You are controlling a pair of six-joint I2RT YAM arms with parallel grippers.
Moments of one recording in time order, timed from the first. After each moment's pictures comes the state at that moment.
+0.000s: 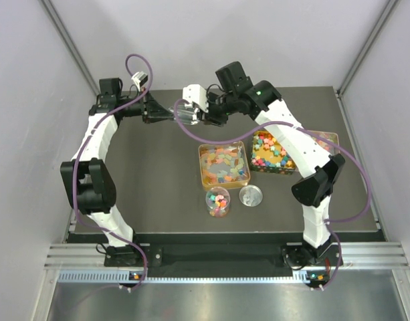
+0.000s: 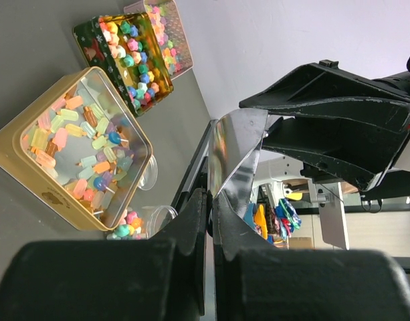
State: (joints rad) left arm 0.06 1.76 1.56 -0.43 1.35 -0.55; right arm 0.71 1.98 2.30 -1.05 -0.36 -0.85
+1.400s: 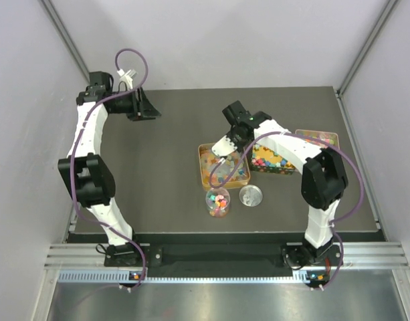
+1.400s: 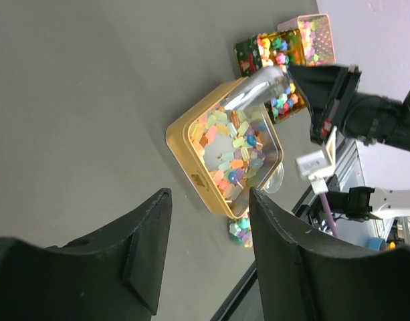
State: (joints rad) left arm 0.14 1.85 1.83 -0.89 0.97 -0.03; right arm 0.63 1.87 1.60 -0.83 0.20 -1.74
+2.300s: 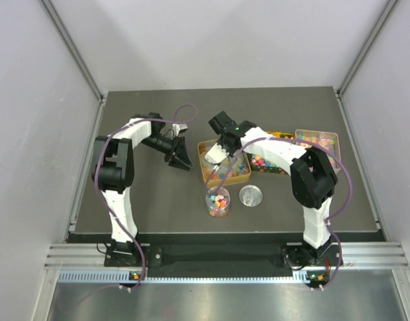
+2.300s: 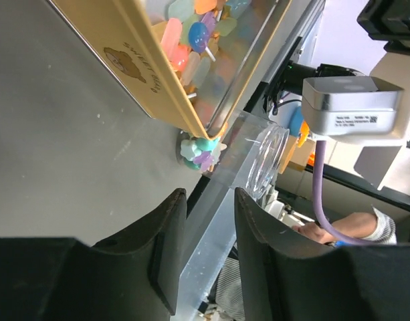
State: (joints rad) left arm -0.15 2.05 1.50 -1.08 1.05 0.12; right arm 0.73 1.96 1.59 -0.72 0.39 -1.80
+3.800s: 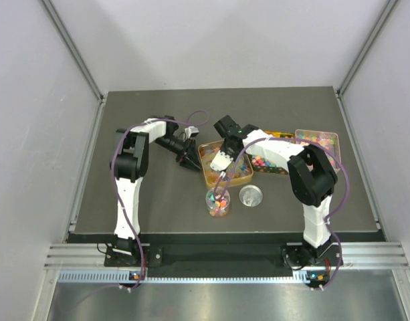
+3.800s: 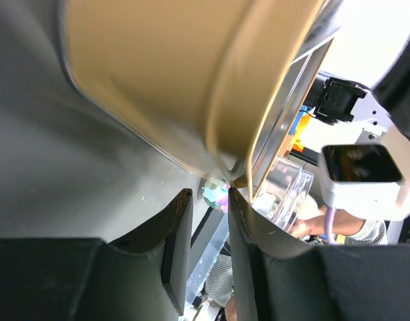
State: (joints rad) left arm -0.22 2.32 1.68 -1.05 1.07 0.07; right arm 0.70 1.96 1.50 -0.65 0.24 -1.97
